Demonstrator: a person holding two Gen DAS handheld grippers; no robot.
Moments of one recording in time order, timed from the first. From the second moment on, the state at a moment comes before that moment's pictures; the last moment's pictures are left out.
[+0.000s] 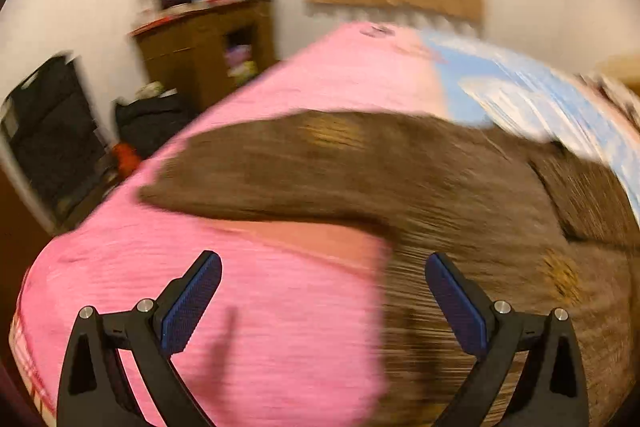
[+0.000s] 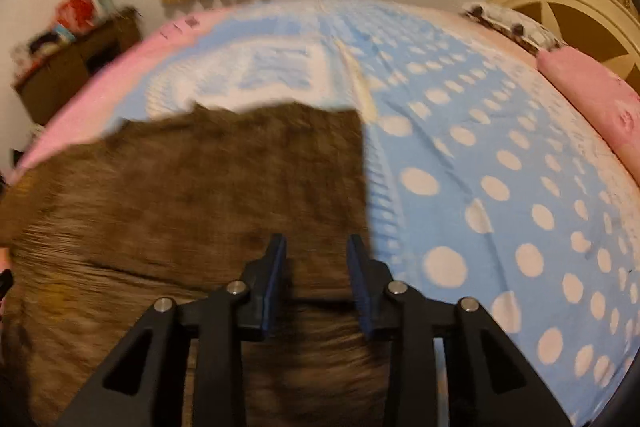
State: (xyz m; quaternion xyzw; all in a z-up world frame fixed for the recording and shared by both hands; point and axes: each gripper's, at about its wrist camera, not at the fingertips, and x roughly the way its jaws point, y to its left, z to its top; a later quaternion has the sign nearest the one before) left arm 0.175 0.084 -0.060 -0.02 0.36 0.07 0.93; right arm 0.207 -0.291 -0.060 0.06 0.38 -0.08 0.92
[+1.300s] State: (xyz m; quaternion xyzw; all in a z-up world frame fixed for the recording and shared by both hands) left arm 0.241 0.252 -0.087 -0.29 0.36 0.16 0.87; right arm 0.207 -0.206 -0.099 0.09 0.36 0.02 0.93
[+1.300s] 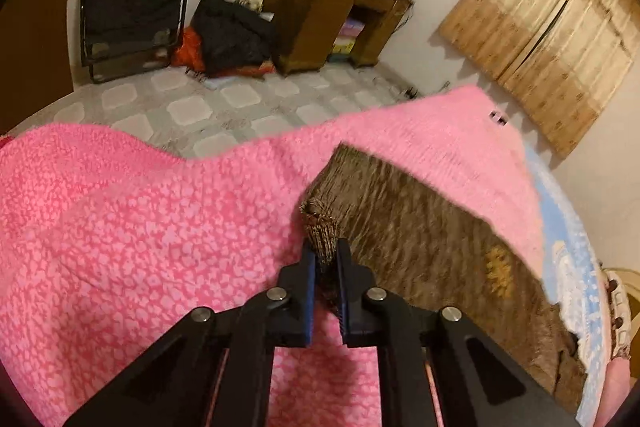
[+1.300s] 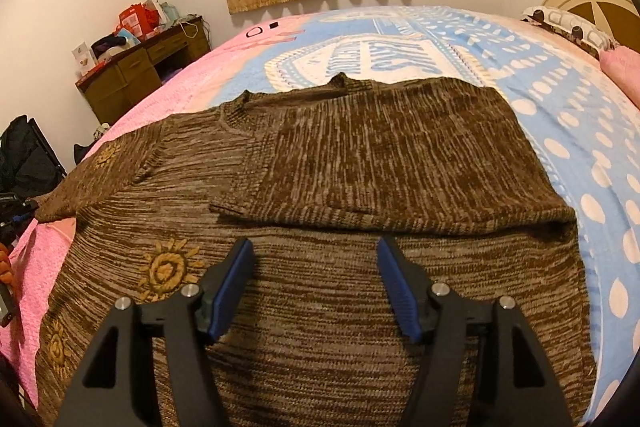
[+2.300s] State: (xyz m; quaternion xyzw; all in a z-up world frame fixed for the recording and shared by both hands) left arm 0.222 -0.141 -0.082 0.11 0.38 -0.15 0.91; right arm 0.164 -0.278 -0.091 0.21 0.34 -0.02 0.92
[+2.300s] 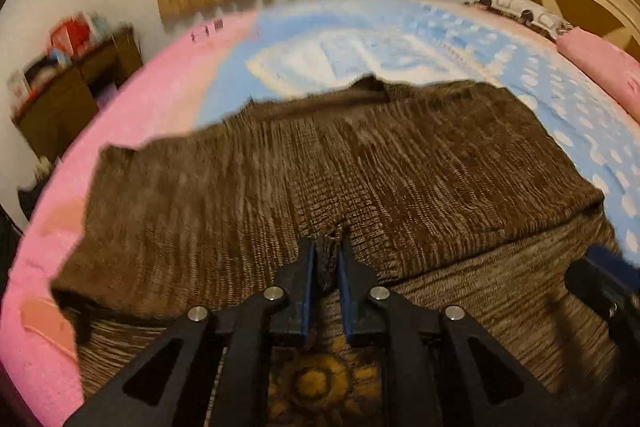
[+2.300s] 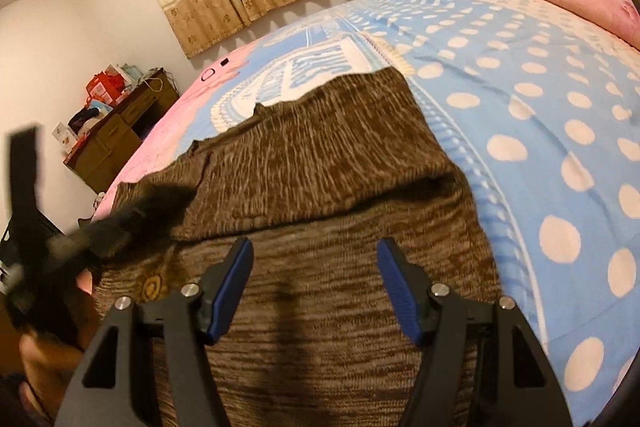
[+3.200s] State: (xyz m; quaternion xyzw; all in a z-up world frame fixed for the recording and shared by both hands) left arm 0.197 -0.006 -0.099 -0.02 0.37 -0.03 0.93; right arm 0.291 -0.169 -0.087 0.14 0.41 0.09 0.90
